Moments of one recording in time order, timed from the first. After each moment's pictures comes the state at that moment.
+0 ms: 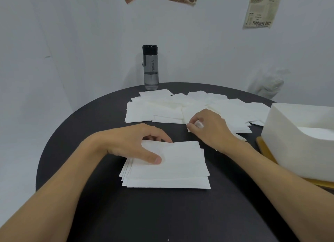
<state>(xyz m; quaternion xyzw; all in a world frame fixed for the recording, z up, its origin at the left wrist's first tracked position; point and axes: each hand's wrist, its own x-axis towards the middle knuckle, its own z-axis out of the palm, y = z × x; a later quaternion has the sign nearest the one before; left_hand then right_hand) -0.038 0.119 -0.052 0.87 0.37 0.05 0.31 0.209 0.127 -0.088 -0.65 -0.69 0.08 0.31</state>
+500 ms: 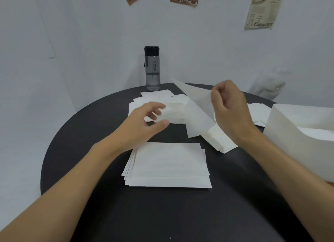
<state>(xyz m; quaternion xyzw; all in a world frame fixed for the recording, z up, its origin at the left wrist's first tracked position) -0.024 0.133 -0.070 0.80 0.42 0.36 0.24 0.215 0.100 -0.045 -0.49 -0.63 0.11 0.59</state>
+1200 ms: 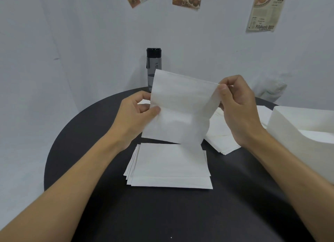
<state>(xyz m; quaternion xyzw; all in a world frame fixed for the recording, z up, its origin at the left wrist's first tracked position) -0.020 0.118 -0.049 0.65 0.38 0.52 0.39 0.214 0.091 -0.034 -0.40 -0.59 0.22 0.66</state>
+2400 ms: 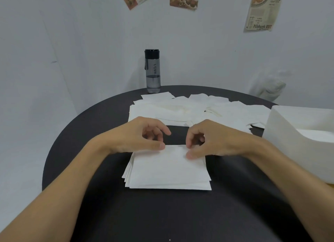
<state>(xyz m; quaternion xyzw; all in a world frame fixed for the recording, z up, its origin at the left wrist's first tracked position) -0.039 0.119 -0.050 0.82 0.40 0.17 0.36 0.212 0.081 -0.048 -0.52 -0.80 0.27 0.16</state>
